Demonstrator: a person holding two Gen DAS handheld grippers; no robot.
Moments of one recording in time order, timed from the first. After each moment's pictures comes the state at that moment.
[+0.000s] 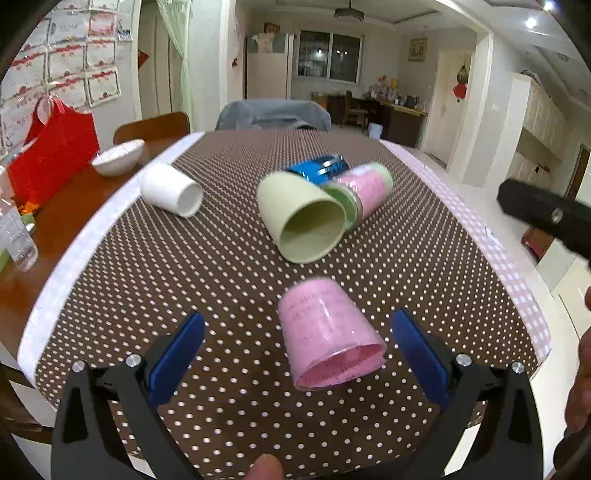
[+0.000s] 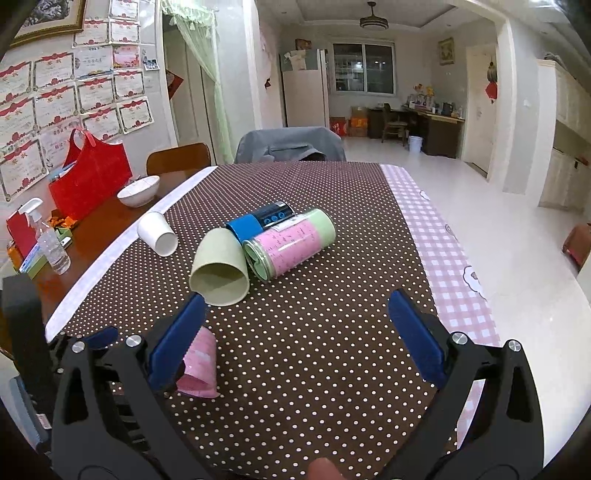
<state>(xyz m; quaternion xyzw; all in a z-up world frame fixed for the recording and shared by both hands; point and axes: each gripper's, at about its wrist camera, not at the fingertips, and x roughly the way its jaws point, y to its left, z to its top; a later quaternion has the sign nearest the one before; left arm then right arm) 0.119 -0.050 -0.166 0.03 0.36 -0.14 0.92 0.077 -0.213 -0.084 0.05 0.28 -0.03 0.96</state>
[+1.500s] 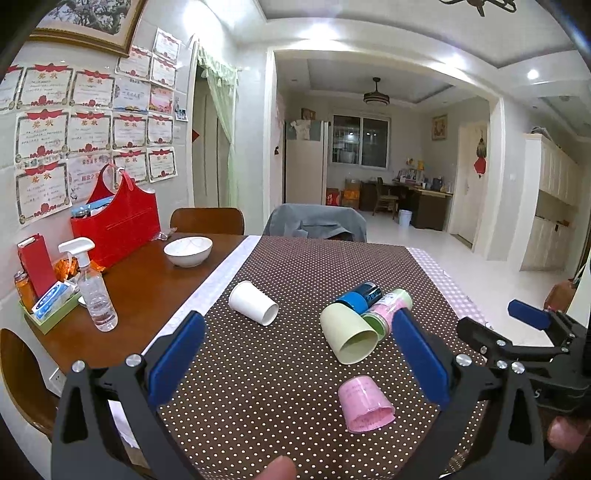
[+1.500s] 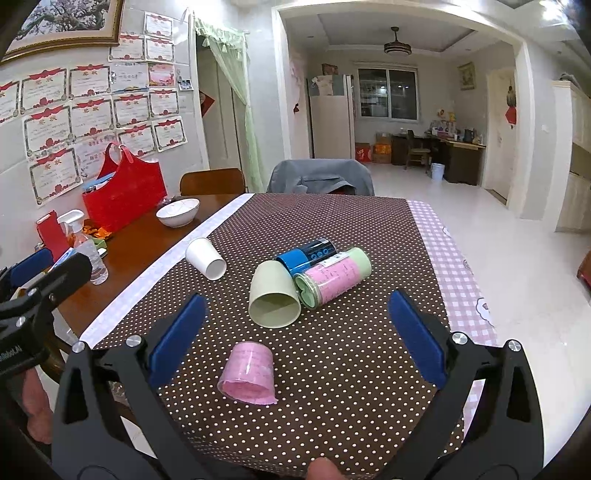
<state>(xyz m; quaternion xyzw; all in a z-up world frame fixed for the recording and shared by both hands) 0.049 0.018 -0.025 0.00 0.19 -0.07 0.98 0.045 -0.175 -0.041 0.04 0.24 0.02 0.97</state>
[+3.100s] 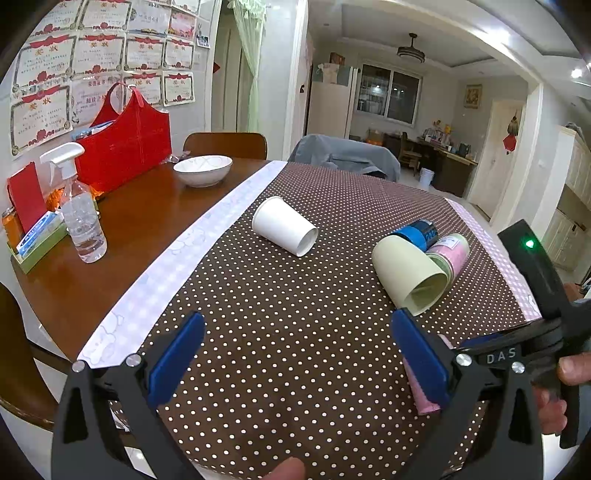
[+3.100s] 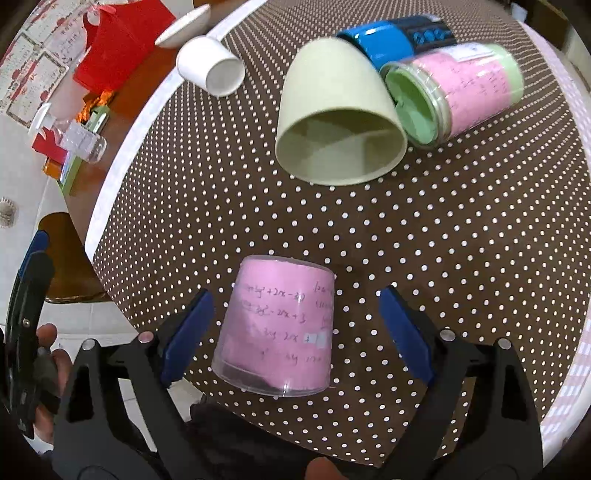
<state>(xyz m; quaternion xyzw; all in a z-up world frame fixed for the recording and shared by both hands) 0.132 0.063 -0.125 -0.04 0.31 -0.04 0.95 0.208 -0.143 -0.180 0.07 0.62 0.15 0.77</state>
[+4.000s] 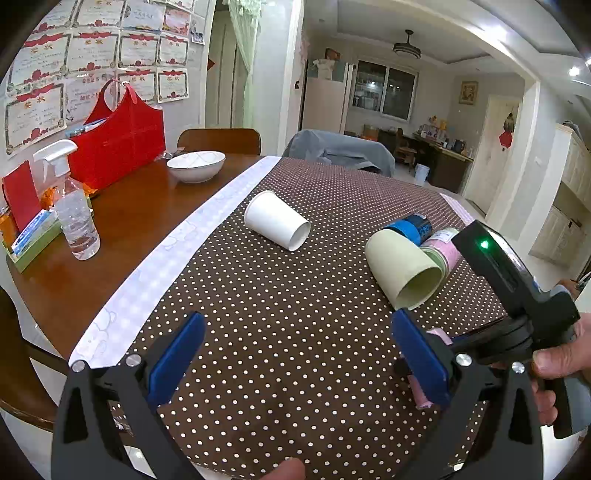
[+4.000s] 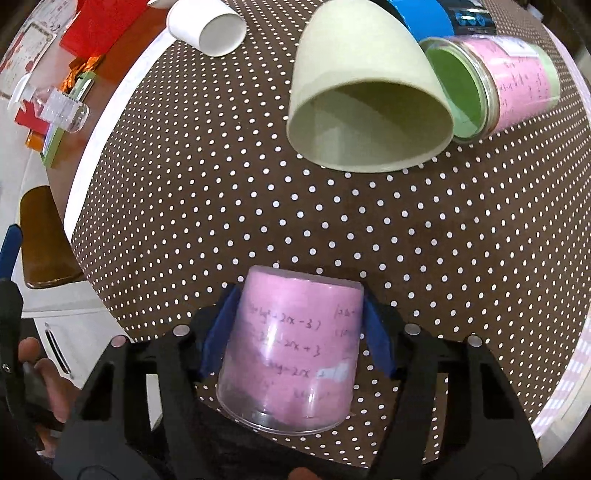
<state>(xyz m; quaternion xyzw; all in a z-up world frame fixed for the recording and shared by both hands) 0.132 0.056 -0.128 -0.03 0.32 -0.05 0.95 0.233 -0.088 -0.204 0.02 0.65 0.15 0.74</state>
